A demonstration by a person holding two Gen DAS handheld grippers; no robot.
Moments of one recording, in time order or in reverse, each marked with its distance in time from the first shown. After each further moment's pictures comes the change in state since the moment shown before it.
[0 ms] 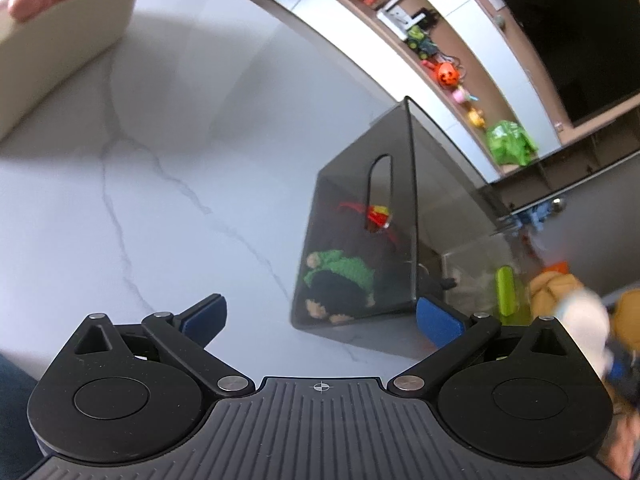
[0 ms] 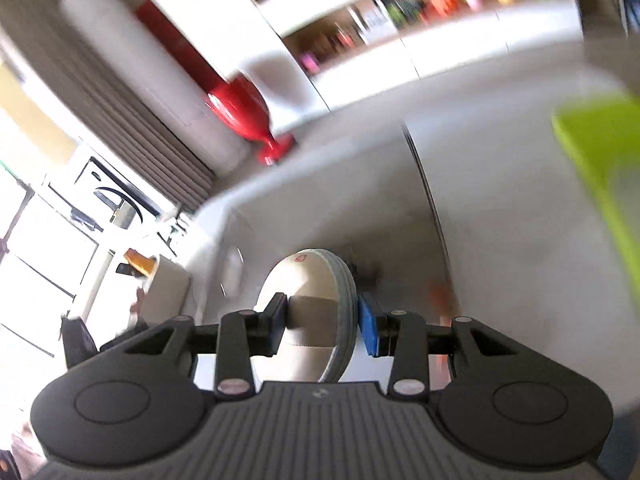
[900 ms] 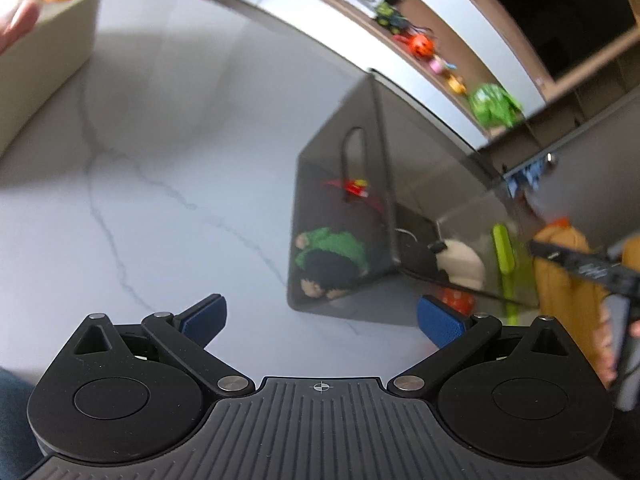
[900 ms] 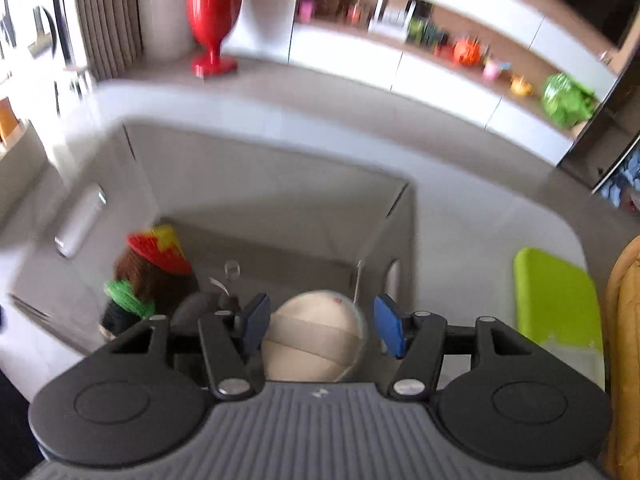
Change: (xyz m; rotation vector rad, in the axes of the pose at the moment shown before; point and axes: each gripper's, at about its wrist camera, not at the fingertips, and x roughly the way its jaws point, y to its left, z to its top) left arm -0.002 -0.028 -0.011 0.190 0.027 0.034; right arm 0.125 0.046 0.021 -0.452 0.129 -0.409
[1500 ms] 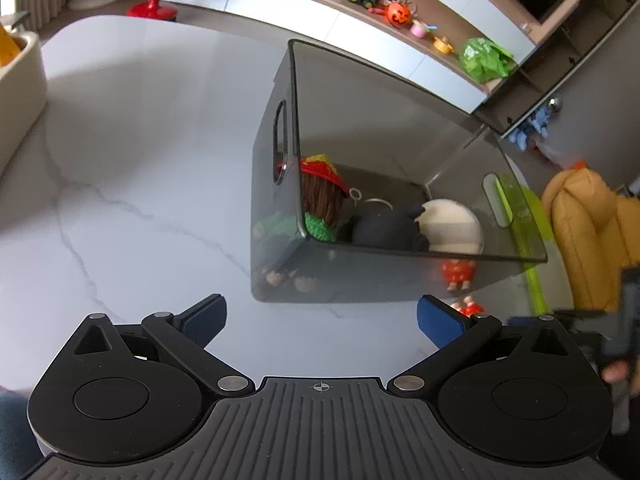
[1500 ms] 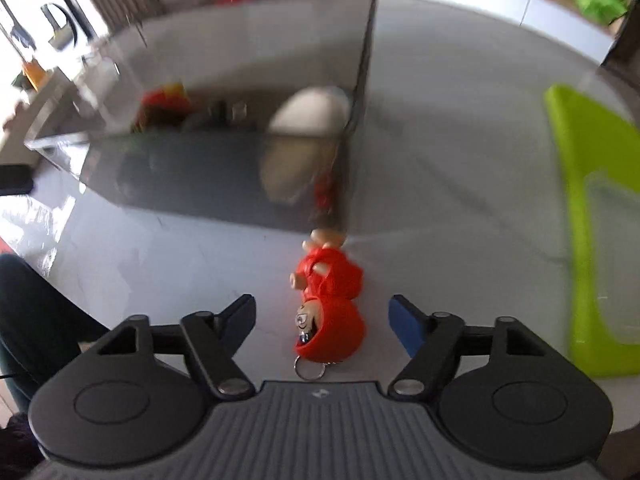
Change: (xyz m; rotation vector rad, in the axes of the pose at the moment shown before) left arm 0.011 -0.055 -0.012 0.154 0.042 0.082; right arm 0.043 -0.047 -0.117 0.065 0.311 0.200
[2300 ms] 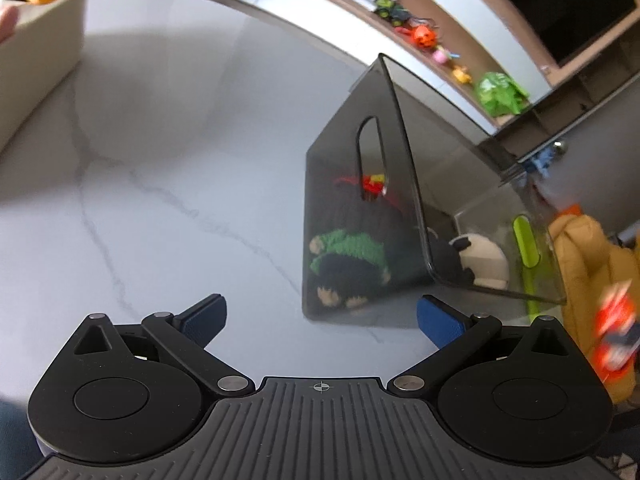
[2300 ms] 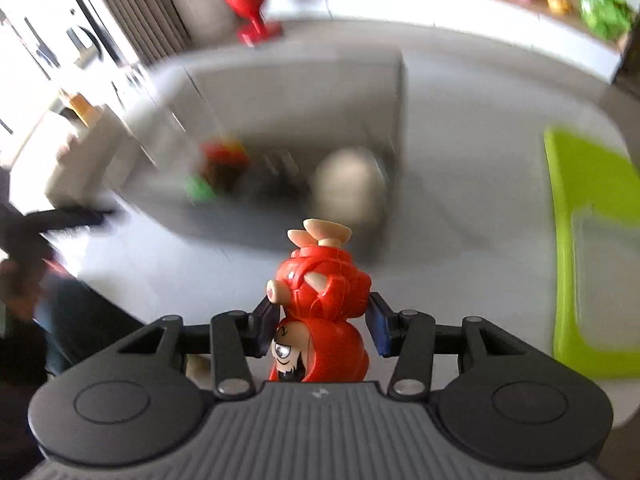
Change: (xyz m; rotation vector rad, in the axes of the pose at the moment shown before) left arm 0.024 0.071 0.012 -0.119 -0.027 -0.088; right arm -0.128 0.026 0.018 0.013 -0.159 0.111
